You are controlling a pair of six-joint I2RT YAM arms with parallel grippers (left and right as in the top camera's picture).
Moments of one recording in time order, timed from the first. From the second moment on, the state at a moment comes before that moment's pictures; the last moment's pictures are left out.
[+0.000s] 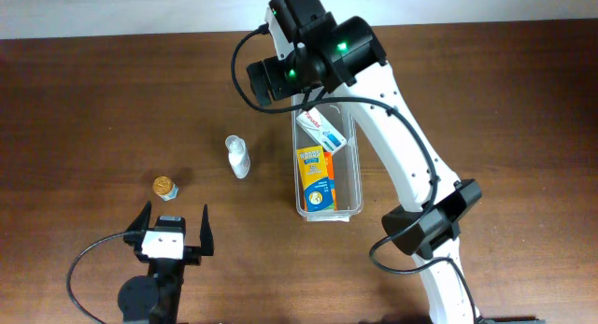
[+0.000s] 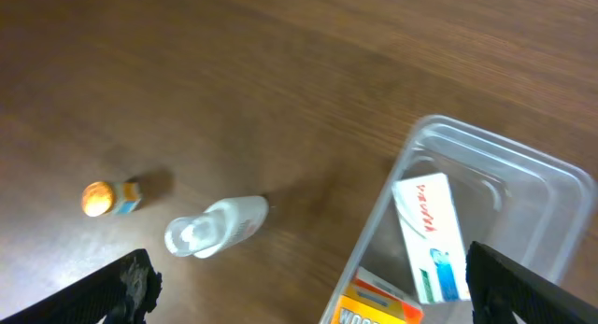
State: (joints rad) left arm 0.03 0.01 0.06 -0.18 0.08 0.14; right arm 0.57 2.29 2.67 -1.38 -0.09 0.22
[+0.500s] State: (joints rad) left arm 0.03 0.01 0.06 -0.18 0.08 0.14; right arm 0.64 2.29 2.67 -1.40 0.00 0.59
